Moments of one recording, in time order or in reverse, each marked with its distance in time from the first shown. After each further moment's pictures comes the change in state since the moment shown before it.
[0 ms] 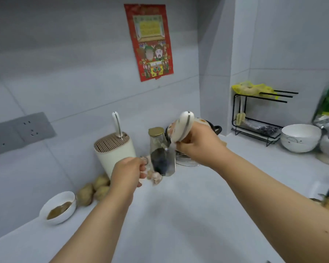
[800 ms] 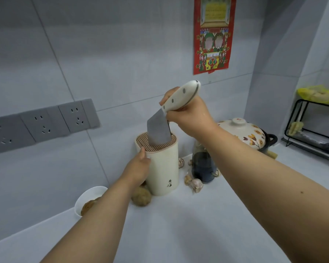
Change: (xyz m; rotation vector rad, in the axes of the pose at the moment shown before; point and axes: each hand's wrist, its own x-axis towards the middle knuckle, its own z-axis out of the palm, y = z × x) left_hand 0.159 -0.049 -0.116 0.245 -0.121 0.052; right_hand 0.155 -0.070 0.139 0.400 0.061 0.002
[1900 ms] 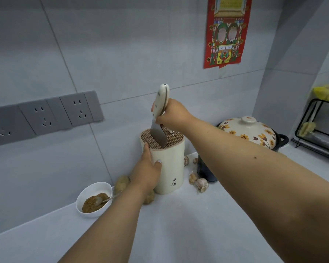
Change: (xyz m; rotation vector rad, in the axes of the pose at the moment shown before) left_hand 0.002 -0.017 0.017 0.295 0.136 0.098; right_hand 0.049 0.039 0.056 -0.300 -0.259 0.135
